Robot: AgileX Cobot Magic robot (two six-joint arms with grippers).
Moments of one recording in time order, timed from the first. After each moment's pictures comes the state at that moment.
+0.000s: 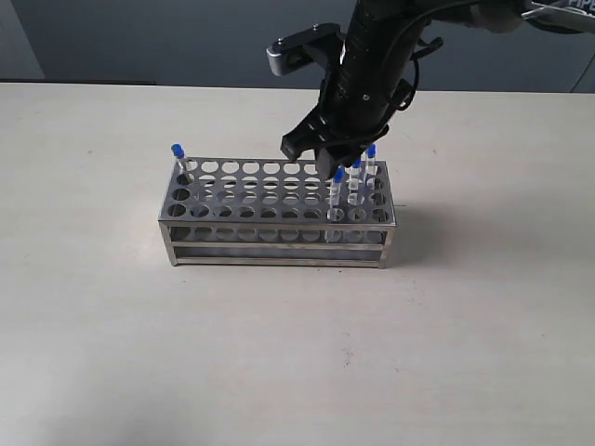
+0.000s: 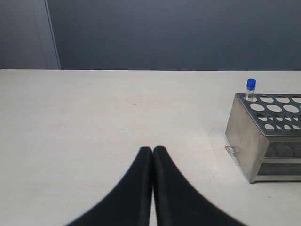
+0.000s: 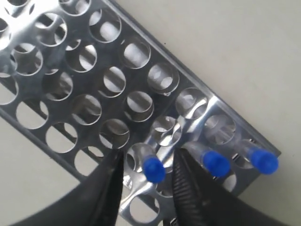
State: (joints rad) left arm -0.04 0.00 0.00 0.47 0.30 -0.52; right arm 0.67 2.03 -1.70 0.10 1.10 -0.21
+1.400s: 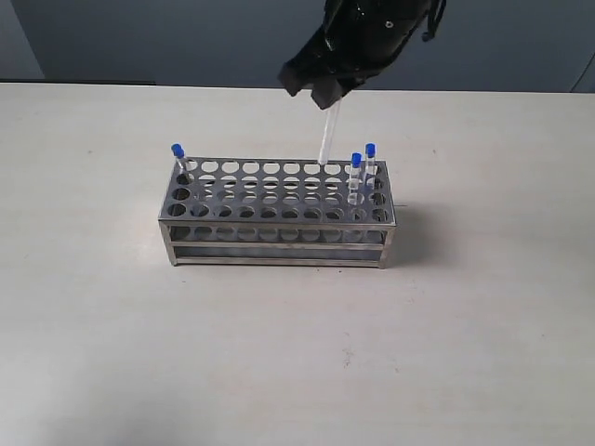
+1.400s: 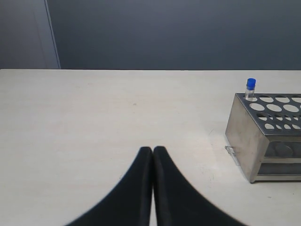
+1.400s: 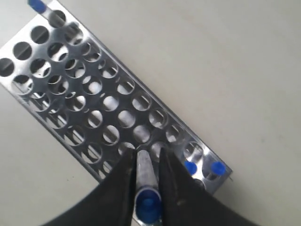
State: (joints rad) left arm -0.04 0.00 0.00 0.47 0.30 -0.52; right arm 0.69 1.85 -1.72 0.13 1.05 -0.29
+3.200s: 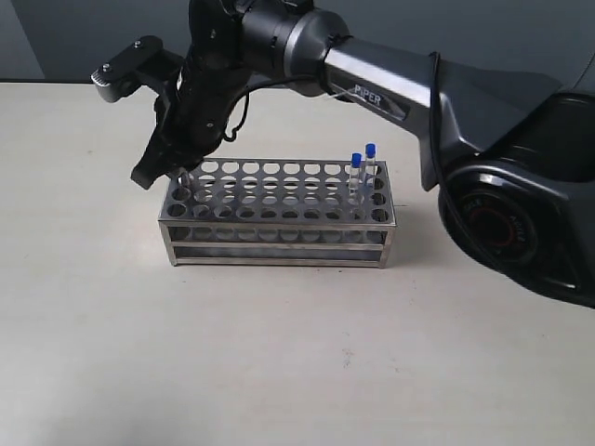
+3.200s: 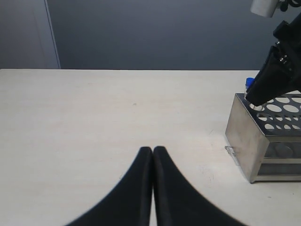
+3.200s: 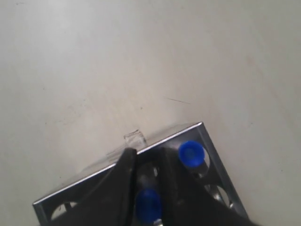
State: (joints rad) left arm -0.04 0.00 0.00 0.47 0.30 -0.52; right arm 0.90 2.40 -2.21 0.22 0.98 -0.45
